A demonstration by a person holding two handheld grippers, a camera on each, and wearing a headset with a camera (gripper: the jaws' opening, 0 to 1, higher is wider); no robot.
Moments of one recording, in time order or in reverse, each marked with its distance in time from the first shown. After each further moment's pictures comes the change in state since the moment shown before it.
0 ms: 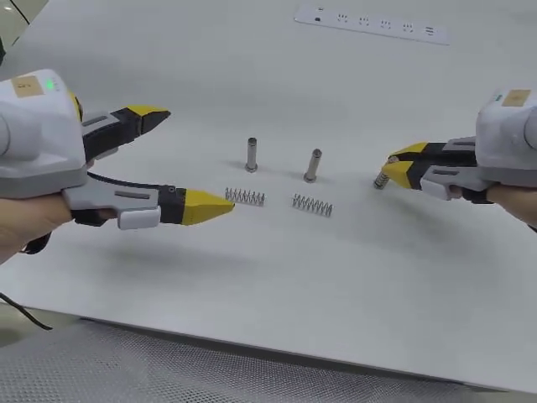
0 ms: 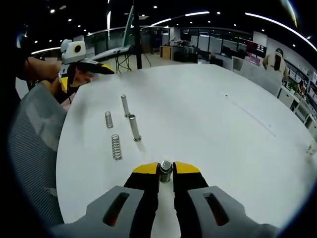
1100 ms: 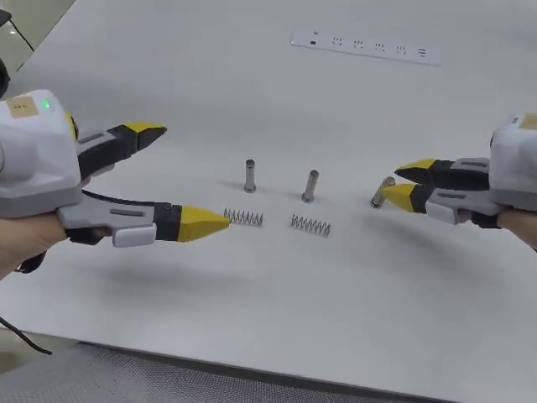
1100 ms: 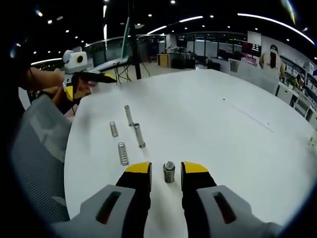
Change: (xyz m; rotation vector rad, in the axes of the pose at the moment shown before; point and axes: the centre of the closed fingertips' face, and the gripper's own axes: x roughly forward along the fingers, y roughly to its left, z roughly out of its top) left arm -0.003 0.002 0.010 0.012 -0.002 0.001; right arm -0.018 0.004 0.010 0.060 -0.074 0.010
